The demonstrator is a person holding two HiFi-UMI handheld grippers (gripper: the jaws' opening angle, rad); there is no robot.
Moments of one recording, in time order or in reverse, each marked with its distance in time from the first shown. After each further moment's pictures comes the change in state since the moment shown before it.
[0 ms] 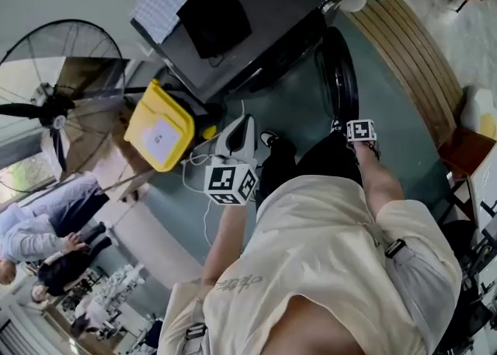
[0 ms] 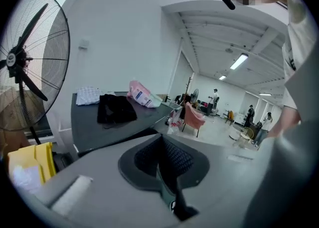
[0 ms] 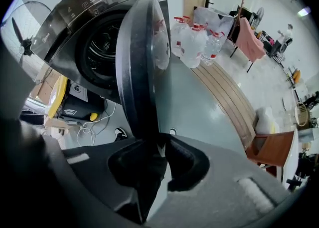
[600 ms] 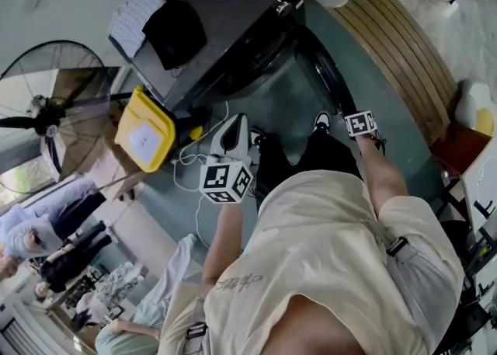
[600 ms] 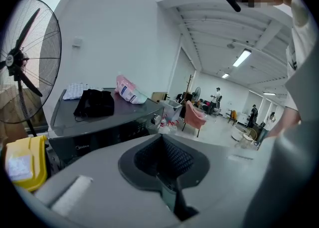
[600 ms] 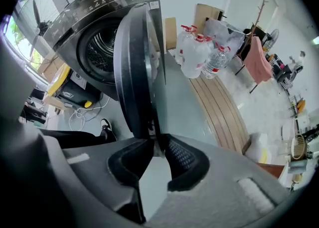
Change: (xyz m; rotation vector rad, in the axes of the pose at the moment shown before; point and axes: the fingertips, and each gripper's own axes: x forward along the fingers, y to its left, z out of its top) left arm 0.051 -0.097 -0.008 -0.010 0.016 0.034; right arm 0.005 -0.111 0.017 -0.195 -0.045 0.025
